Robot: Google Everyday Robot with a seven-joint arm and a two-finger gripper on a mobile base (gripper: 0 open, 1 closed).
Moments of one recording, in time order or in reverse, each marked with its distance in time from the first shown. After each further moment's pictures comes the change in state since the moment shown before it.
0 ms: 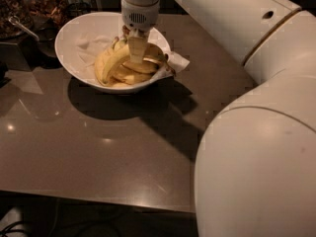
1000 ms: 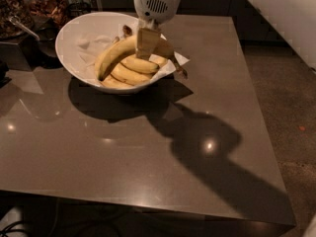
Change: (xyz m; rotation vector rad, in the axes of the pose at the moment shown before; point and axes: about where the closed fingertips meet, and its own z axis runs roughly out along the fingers) arm 0.018 0.052 -0.069 0.033 -0.146 -0.034
